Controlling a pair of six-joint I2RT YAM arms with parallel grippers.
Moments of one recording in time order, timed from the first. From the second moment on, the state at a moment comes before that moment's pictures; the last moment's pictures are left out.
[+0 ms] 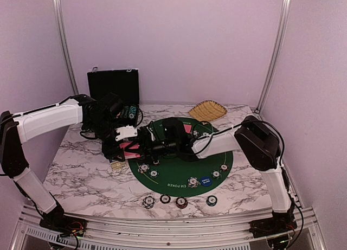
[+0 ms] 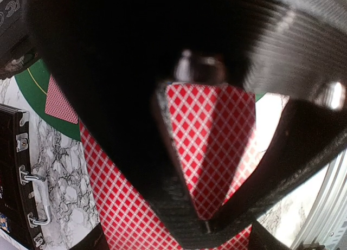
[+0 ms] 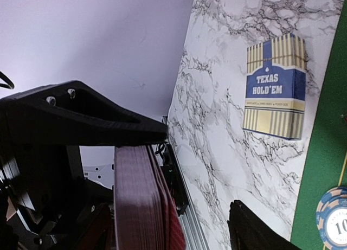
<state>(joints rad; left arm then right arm) -0.62 1.61 1.33 -1.01 0.14 0.72 0.92 2.26 1.48 0.53 -0.74 1.20</state>
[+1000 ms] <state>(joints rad) -0.62 1.61 1.33 -1.01 0.14 0.72 0.86 2.17 1.36 0.57 -0.74 1.19</state>
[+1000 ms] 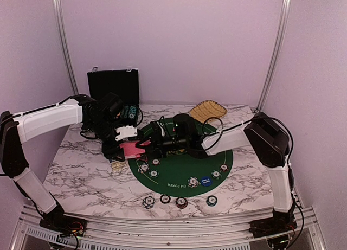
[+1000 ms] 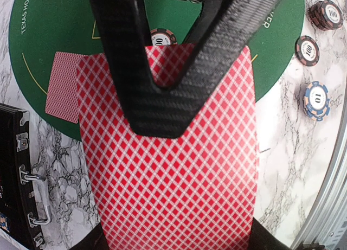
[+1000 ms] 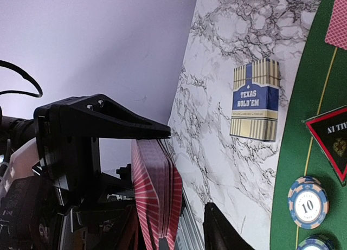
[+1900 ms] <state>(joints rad) -0.62 1.61 1.33 -1.01 0.14 0.72 0.85 2.10 1.24 0.67 -0.76 1.26</state>
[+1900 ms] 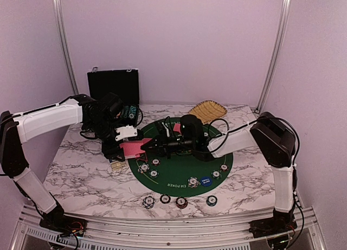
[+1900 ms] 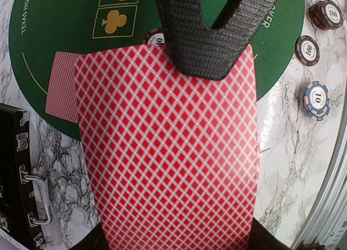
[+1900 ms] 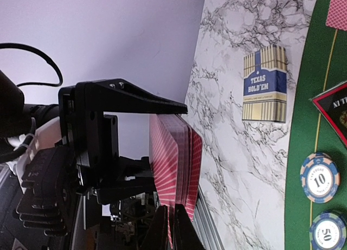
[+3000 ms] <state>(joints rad) -0.62 1.61 1.33 -1.01 0.13 0.72 0.59 1.70 0.77 0.49 -0.79 1.11</state>
